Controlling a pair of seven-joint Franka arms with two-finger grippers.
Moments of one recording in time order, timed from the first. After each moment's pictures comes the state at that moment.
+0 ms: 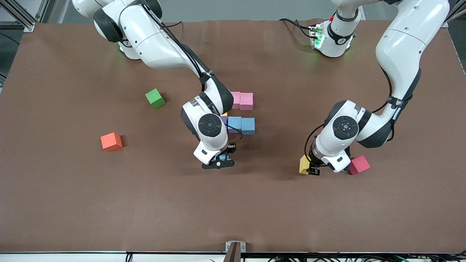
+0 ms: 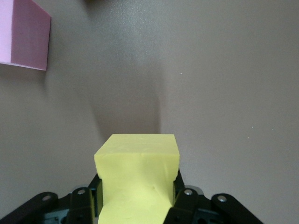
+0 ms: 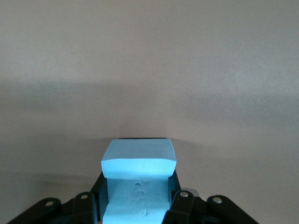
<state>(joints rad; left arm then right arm) 0.20 0.69 -0.61 -1.71 0.54 2.34 -2.04 0.68 0.94 -0.05 -1.14 0.07 2.08 0.52</state>
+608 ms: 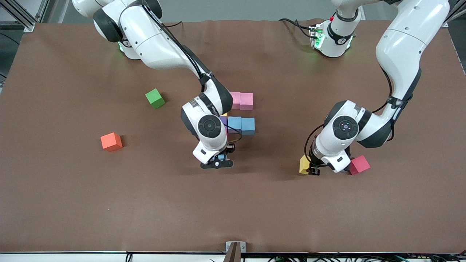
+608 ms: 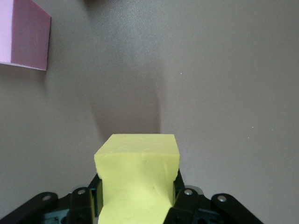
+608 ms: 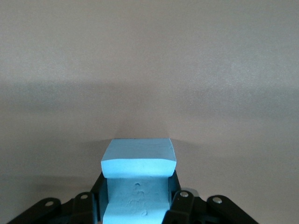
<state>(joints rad) 0.20 0.69 -0.61 -1.71 0.54 2.34 -2.04 0.68 0.94 -0.05 -1.15 0.07 2.08 0.56</state>
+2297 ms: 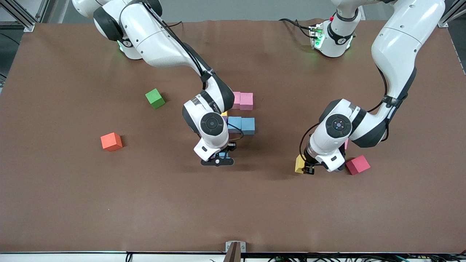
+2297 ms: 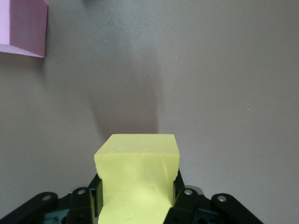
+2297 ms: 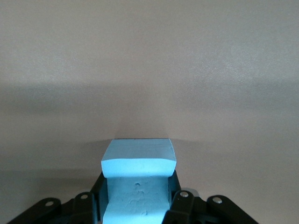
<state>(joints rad) 0.16 0.69 -0.61 -1.69 0.54 2.31 -2.04 0.69 0.93 -0.05 -1.17 0.07 2.07 0.61</state>
